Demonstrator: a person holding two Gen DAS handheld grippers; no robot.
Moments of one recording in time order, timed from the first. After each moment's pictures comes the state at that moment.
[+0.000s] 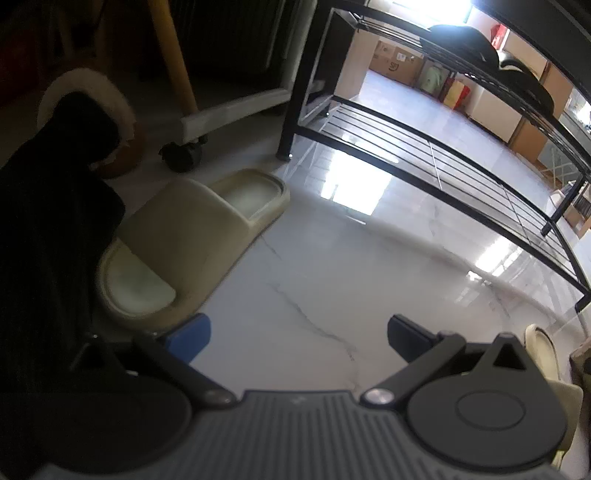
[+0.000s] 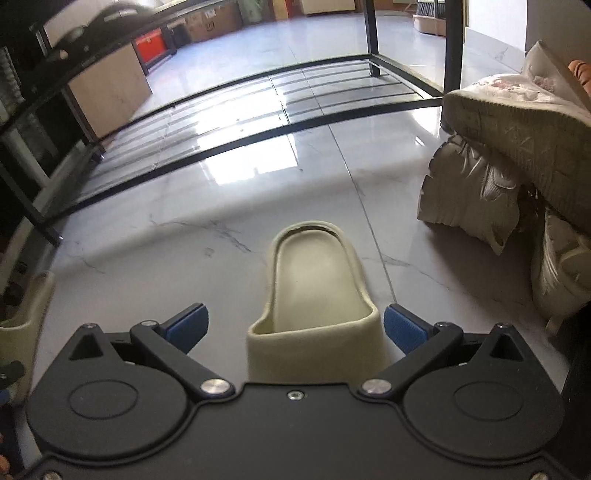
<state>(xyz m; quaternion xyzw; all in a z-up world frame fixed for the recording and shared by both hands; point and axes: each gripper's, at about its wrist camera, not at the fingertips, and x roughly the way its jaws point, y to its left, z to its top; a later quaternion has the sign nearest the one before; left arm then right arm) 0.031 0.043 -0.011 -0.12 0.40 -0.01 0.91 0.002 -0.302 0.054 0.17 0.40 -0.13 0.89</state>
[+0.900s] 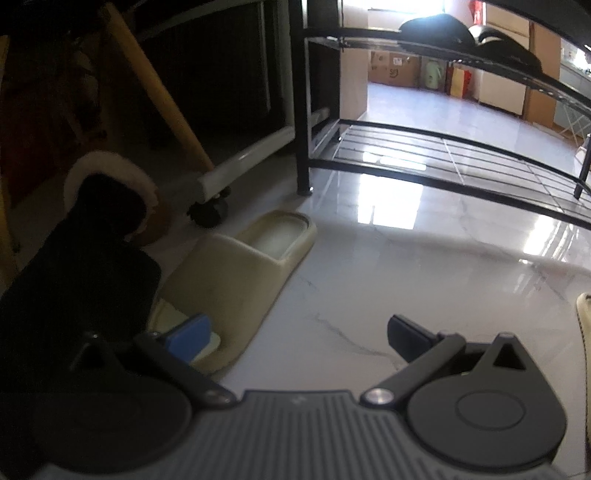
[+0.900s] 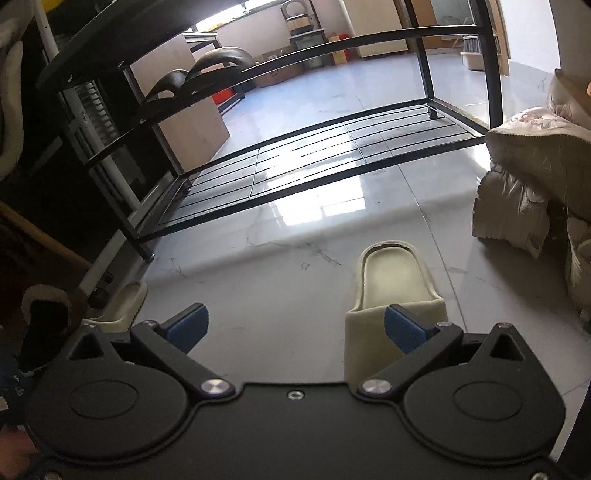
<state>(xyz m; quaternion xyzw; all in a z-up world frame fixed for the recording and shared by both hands) 0.024 0.025 -0.001 0.00 0.36 0.05 0.93 -0.047 -0.264 0.083 0.19 0.32 -0.04 0.93</state>
